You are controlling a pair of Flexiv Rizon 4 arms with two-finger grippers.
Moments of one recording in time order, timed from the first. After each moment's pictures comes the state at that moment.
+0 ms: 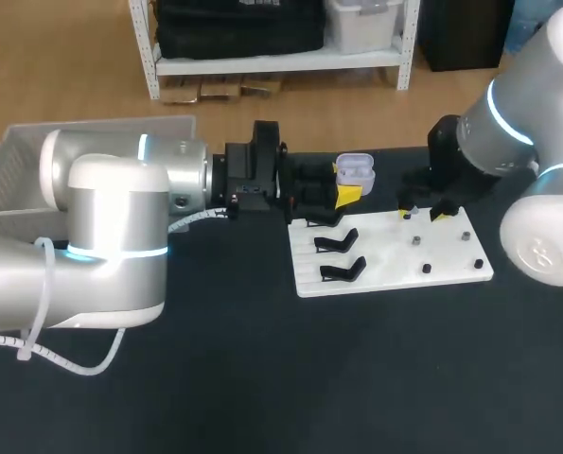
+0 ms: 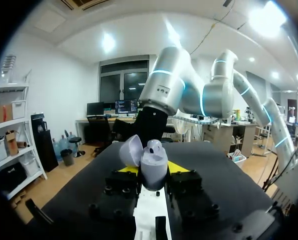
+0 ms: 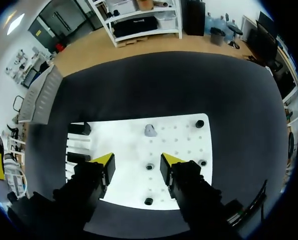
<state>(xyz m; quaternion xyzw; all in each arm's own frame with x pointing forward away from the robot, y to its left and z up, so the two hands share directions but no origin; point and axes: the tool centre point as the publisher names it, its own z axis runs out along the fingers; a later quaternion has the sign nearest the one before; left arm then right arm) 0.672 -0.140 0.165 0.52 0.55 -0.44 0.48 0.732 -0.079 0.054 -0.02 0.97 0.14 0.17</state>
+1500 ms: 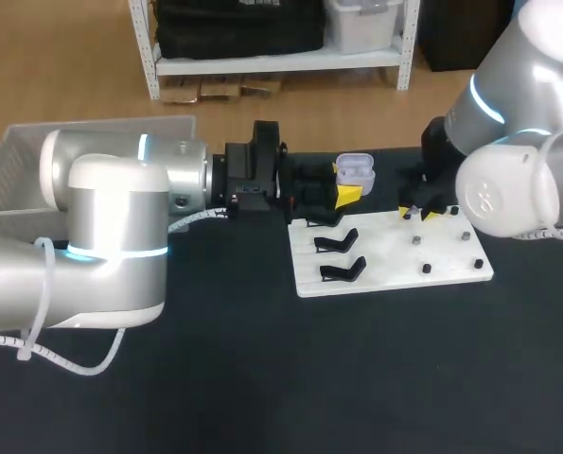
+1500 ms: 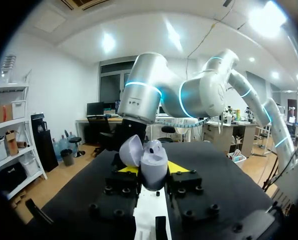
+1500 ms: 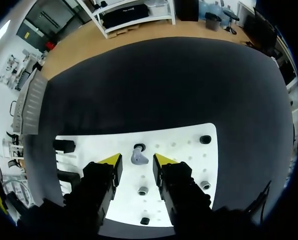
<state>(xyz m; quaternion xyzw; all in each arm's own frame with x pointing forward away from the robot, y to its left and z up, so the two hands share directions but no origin) 0.672 -0.140 0.165 0.52 0.55 -0.44 0.48 0.765 -0.082 0.025 0.01 0.98 0.14 0.11</state>
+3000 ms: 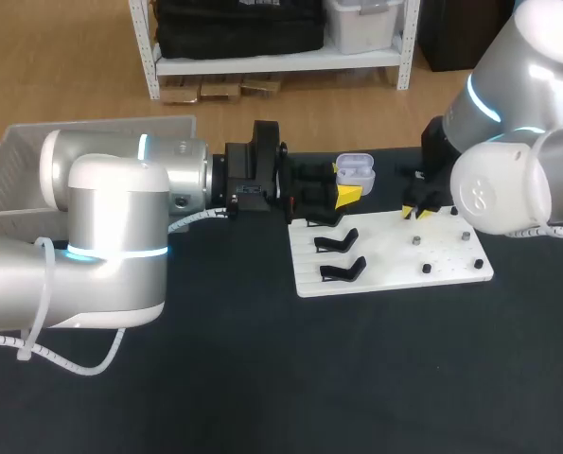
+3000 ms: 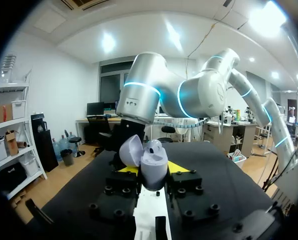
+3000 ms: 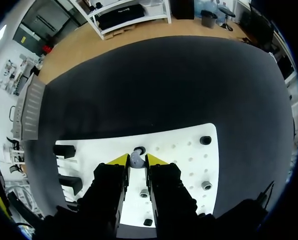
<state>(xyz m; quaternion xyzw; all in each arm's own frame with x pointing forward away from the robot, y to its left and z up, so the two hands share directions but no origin) 0.672 -0.140 0.165 0.52 0.55 -0.44 0.48 0.769 -0.081 0.027 0.03 0.98 0.14 0.11</state>
